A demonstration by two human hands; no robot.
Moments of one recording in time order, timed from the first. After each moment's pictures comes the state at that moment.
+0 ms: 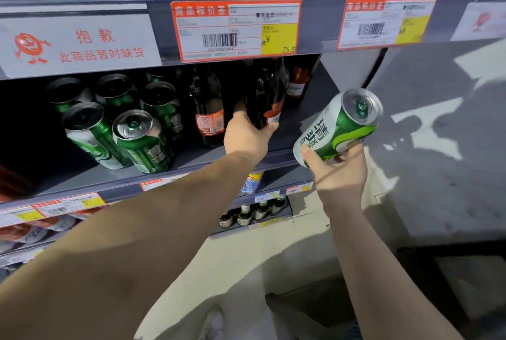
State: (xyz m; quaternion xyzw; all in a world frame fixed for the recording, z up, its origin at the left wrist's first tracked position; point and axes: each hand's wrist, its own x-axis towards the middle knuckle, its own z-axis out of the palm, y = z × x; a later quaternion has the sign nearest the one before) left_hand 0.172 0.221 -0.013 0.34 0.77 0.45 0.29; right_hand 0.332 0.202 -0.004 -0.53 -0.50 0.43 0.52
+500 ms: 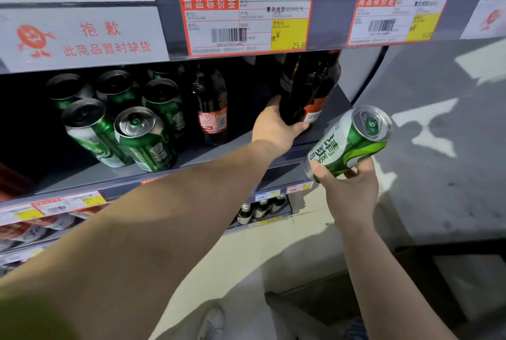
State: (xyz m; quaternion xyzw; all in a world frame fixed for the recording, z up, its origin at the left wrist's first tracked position) left_hand 0.194 0.247 -0.014 0.43 0.69 0.45 0.37; right_hand 0.352 0.187 -0.014 -0.57 -0.50 0.42 0.49
